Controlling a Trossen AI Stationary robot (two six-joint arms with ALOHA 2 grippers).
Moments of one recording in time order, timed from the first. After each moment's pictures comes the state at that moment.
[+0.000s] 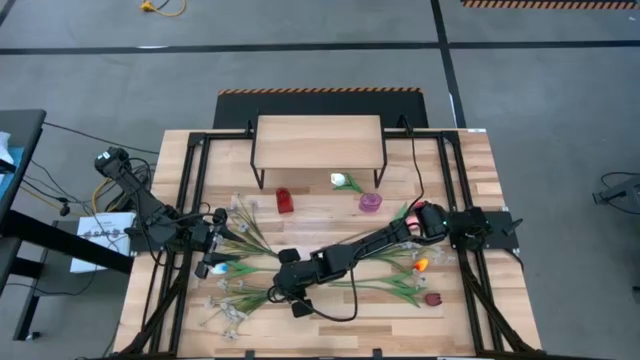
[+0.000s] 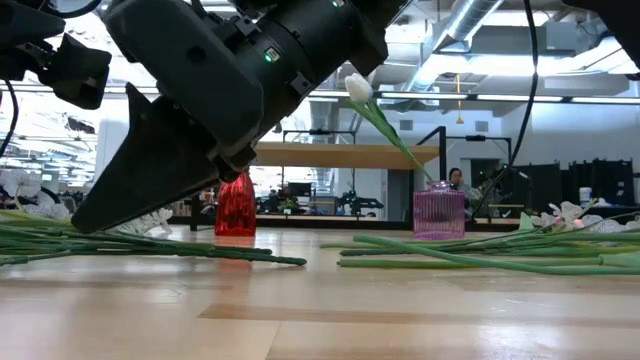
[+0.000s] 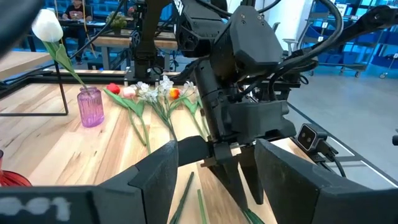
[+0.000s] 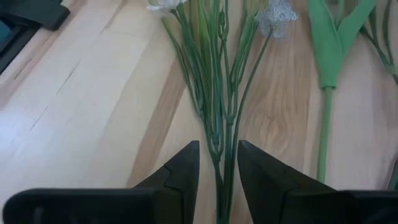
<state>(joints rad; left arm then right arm) -0.78 0.28 0.05 0.17 -0.58 -0.14 0.32 2.40 1.79 -0.18 -0.03 -0.03</state>
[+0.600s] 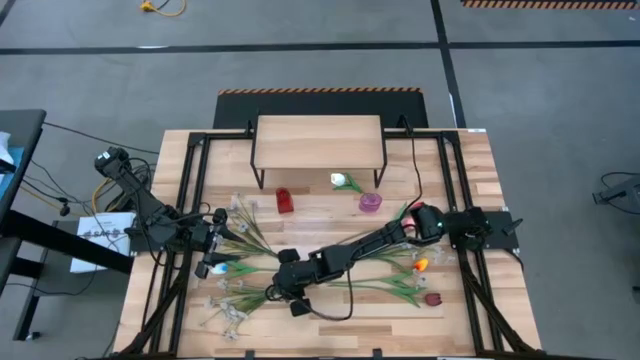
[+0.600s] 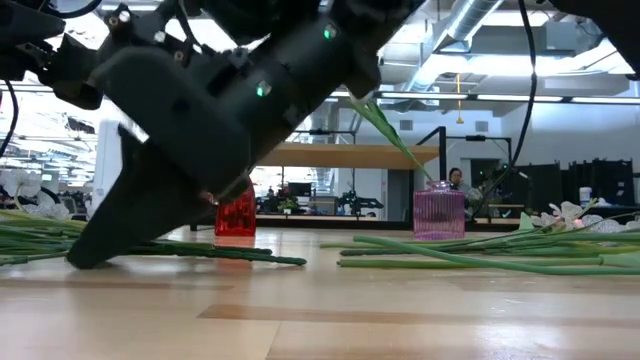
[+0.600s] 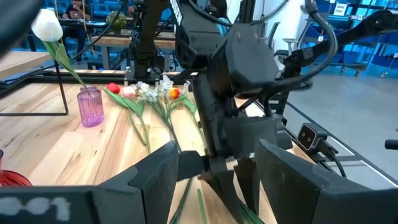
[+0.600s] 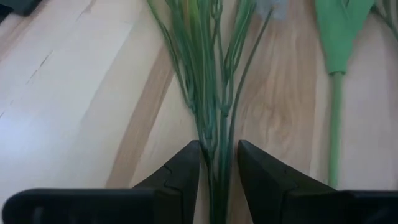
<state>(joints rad) -0.78 0.28 0.05 0.17 -0.58 -0.14 0.31 2.45 1.80 -0.16 -0.03 -0.02</state>
